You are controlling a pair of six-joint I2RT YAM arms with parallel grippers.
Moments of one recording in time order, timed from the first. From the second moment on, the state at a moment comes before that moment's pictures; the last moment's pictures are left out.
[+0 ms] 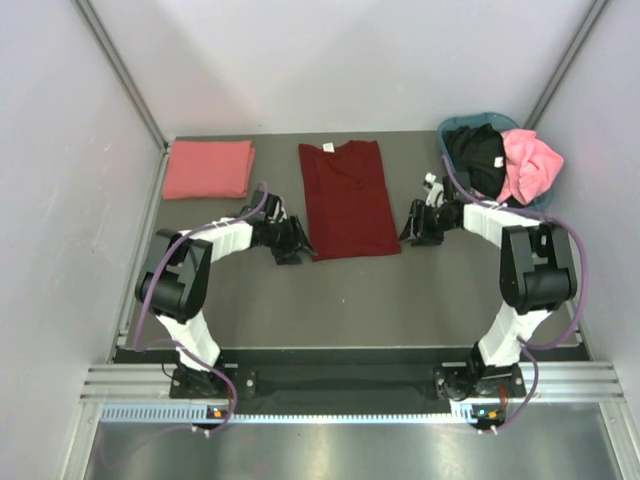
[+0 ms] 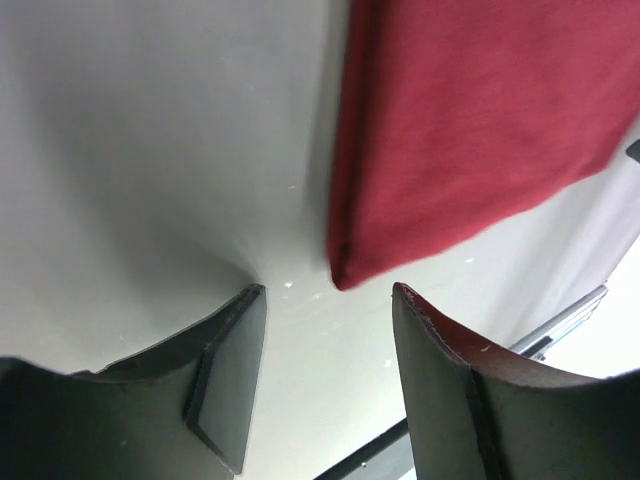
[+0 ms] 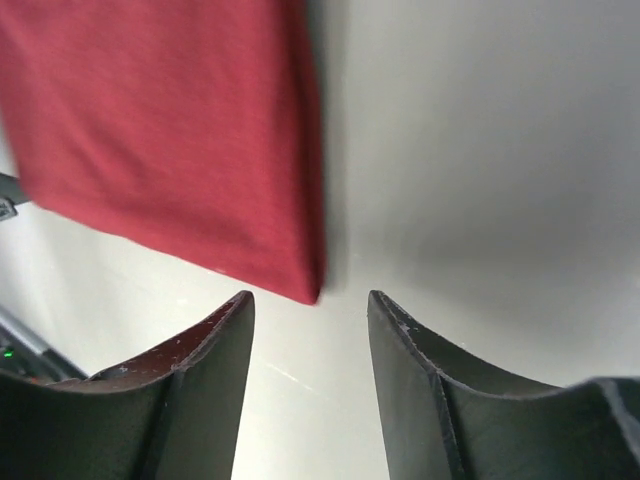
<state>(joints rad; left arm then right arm) -0.33 1.76 1.00 -0.25 0.42 -0.72 0.12 1.77 1.08 -0.38 -0.50 0.25</state>
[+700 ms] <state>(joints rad) -0.33 1.83 1.01 -0.21 0.44 -0.76 0.15 1.79 1.02 -0.31 -0.49 0.26</state>
